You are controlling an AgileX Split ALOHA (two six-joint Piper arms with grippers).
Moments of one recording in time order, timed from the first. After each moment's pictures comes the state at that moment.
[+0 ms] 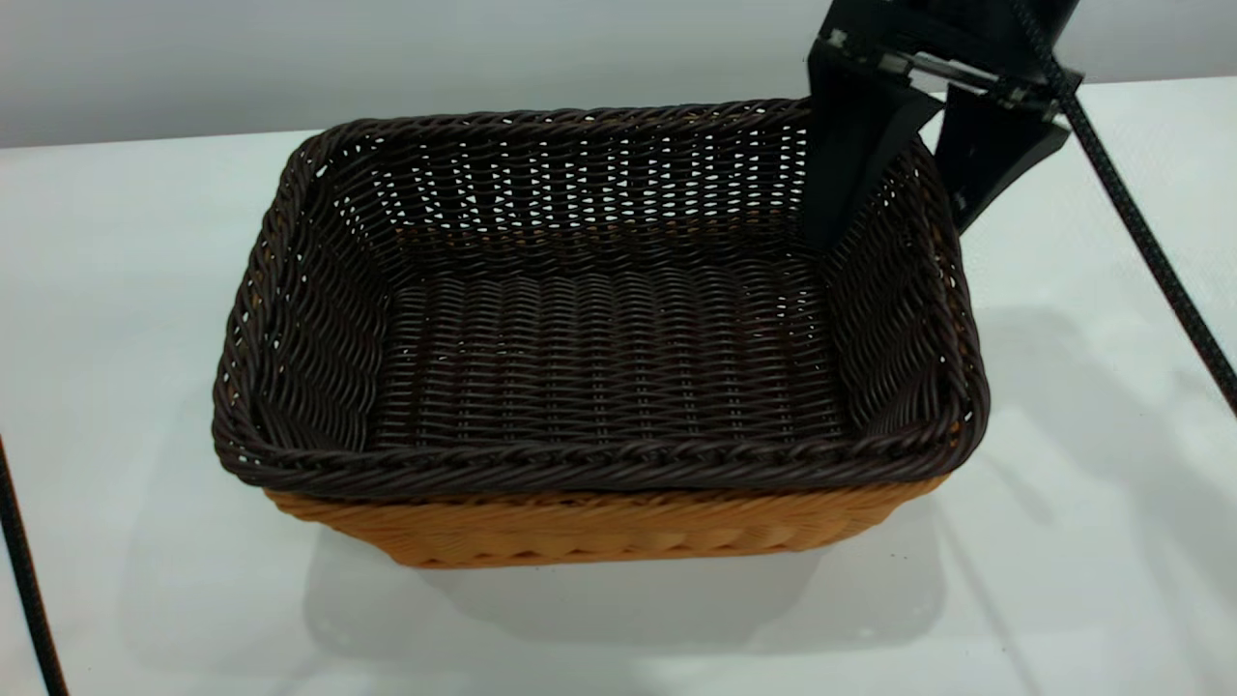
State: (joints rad) left arm -0.98 1.23 -1.09 0.59 0.59 0.15; right arm 0.26 2.06 -1.49 0.45 1.22 -0.41
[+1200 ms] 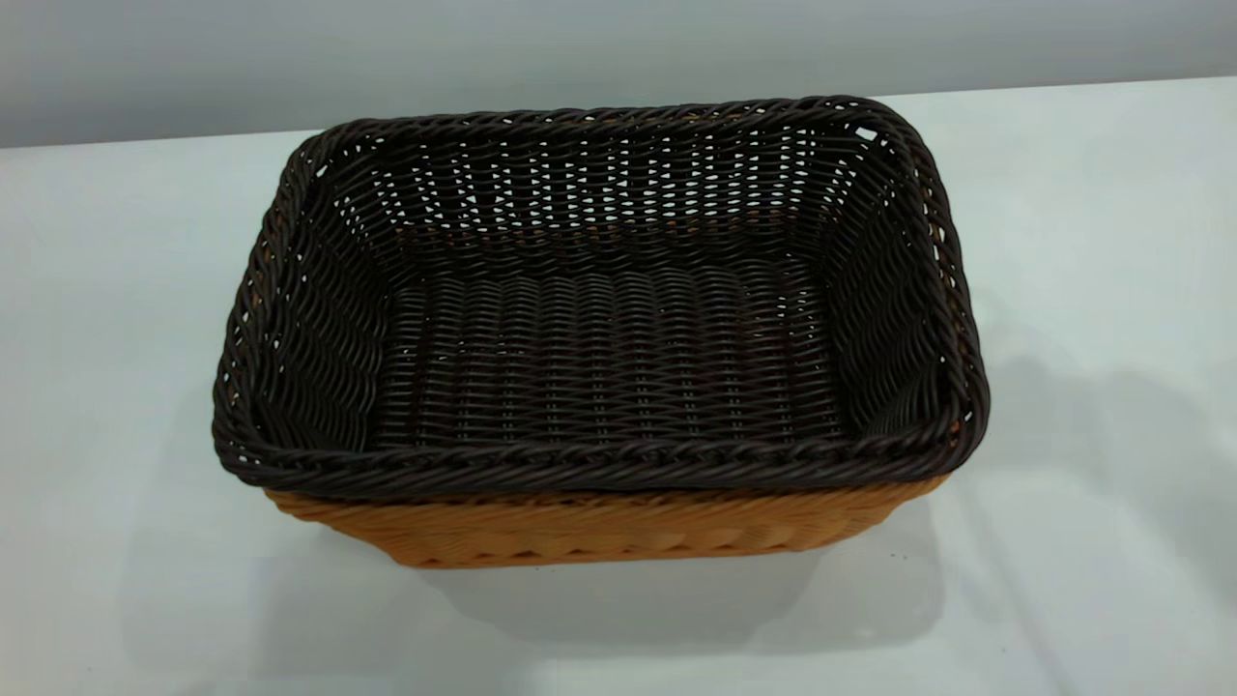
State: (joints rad) left arm -0.98 1.14 -1.09 0.70 0.99 -0.11; right arm 0.26 1.69 -1.49 0.44 1.22 -0.35
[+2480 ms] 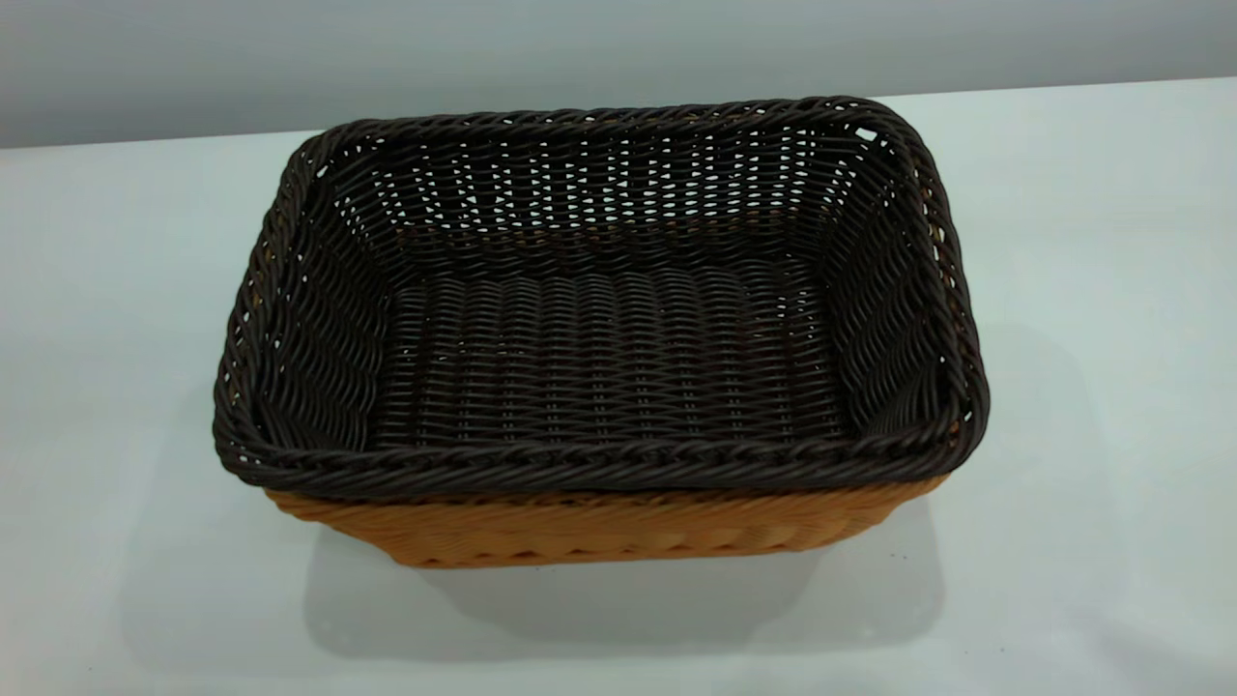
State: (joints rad) left arm -0.98 0.81 -1.02 0.40 1.19 -0.27; right arm 0.32 0.84 -1.28 0.32 0.98 -0.23
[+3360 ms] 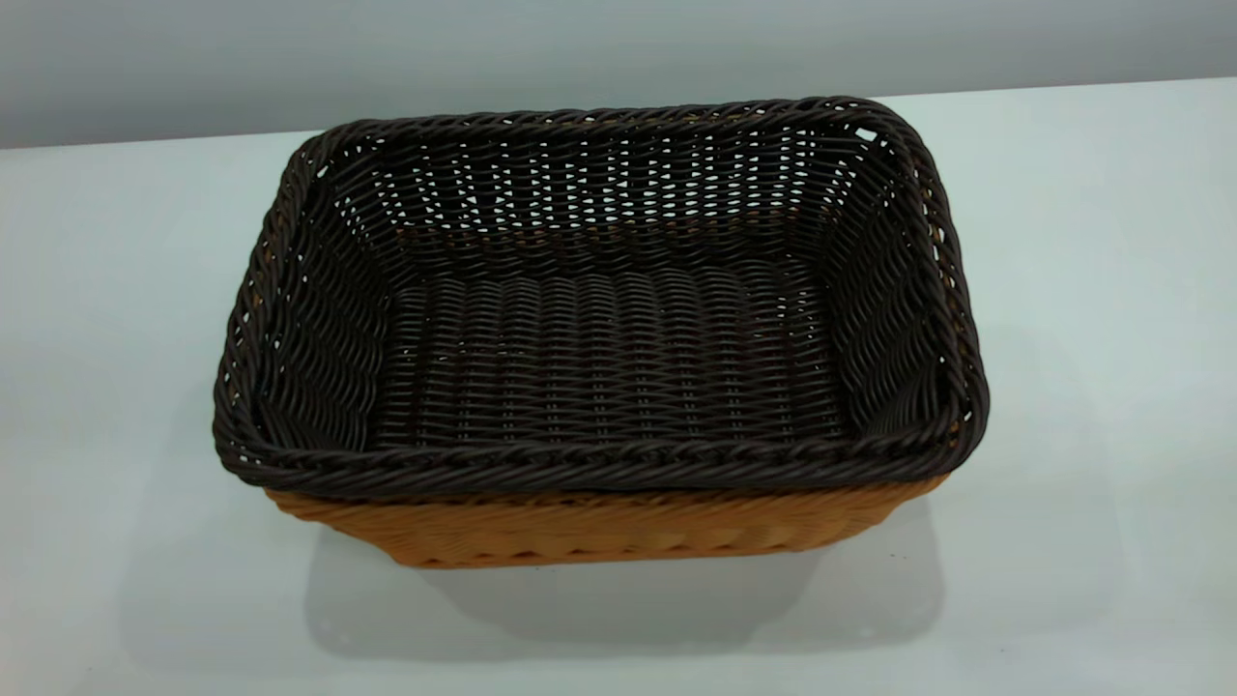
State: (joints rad) left arm -0.98 0.81 -0.97 0.28 1.16 -0.26; right arm 0.32 0.03 -0.50 0.20 1.04 -0.17
